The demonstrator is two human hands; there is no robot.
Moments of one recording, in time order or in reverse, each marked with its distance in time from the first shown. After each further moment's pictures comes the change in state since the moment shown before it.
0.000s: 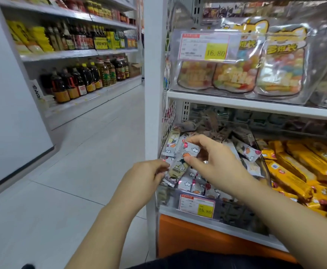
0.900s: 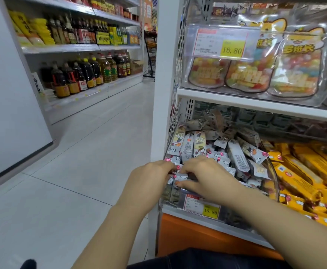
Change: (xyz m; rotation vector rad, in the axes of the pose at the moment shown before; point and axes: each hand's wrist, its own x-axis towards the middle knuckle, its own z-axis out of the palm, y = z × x) left_hand -0.002 0.000 0.004 0.265 0.018 0.151; right_hand 0.005 0.010 0.037 -0.420 -0.281 -0.137
